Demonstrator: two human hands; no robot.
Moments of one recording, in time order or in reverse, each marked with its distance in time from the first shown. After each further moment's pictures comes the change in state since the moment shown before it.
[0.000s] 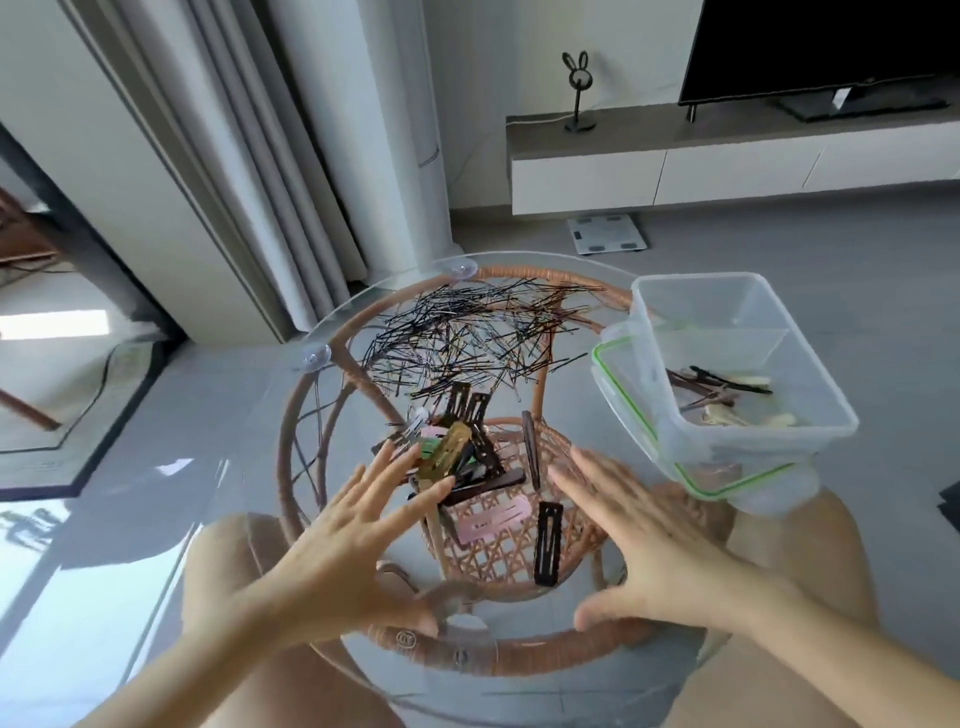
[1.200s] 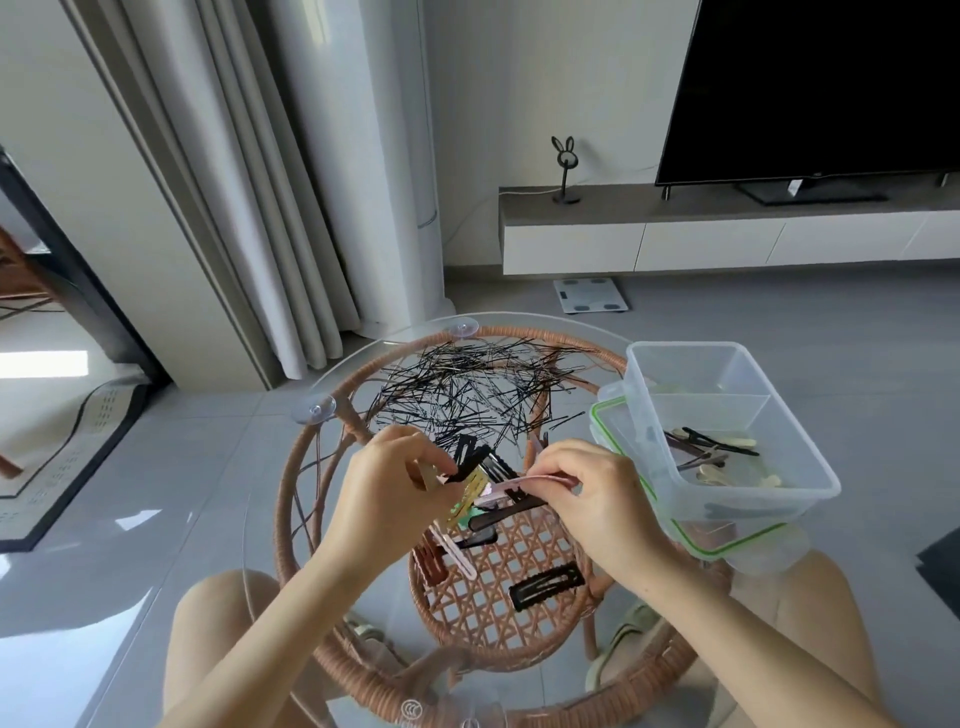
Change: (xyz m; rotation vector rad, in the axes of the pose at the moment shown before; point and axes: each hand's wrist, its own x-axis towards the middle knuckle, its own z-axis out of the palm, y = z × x) left_hand 0.055 0.025 -0.061 -0.486 0.496 -0.236; right_hand 0.067 -0.040 -0.046 0.427 0.759 -0.030
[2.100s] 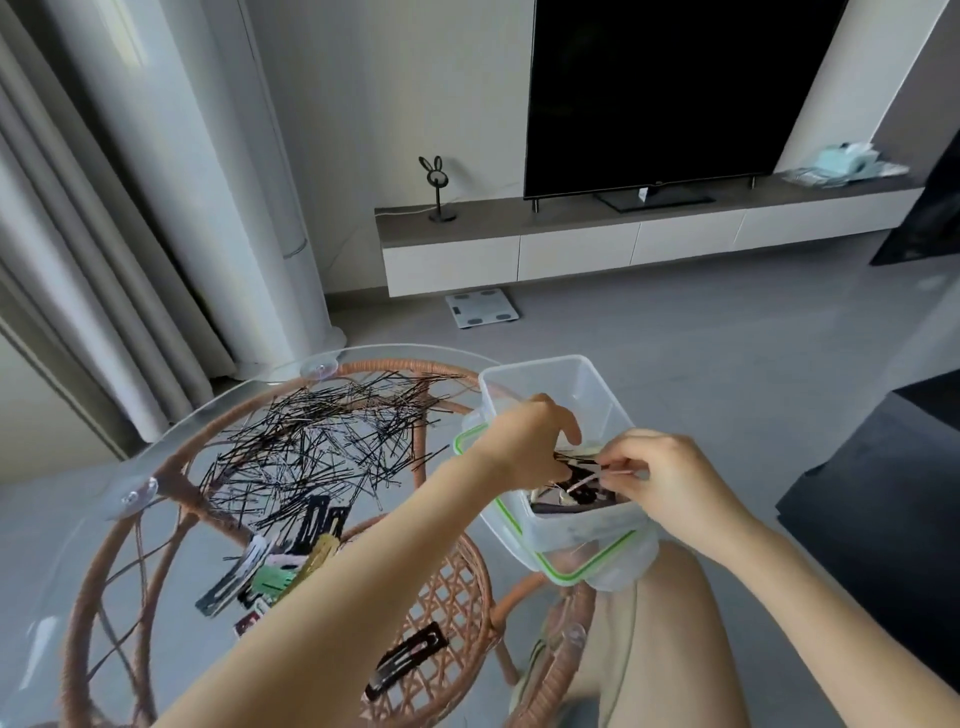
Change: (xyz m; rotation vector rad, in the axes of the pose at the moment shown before) left_hand 0.094 0.172 0.145 0.205 -0.579 0.488; right_hand -0.021 0.085 -0.159 -0.301 -0.040 0.378
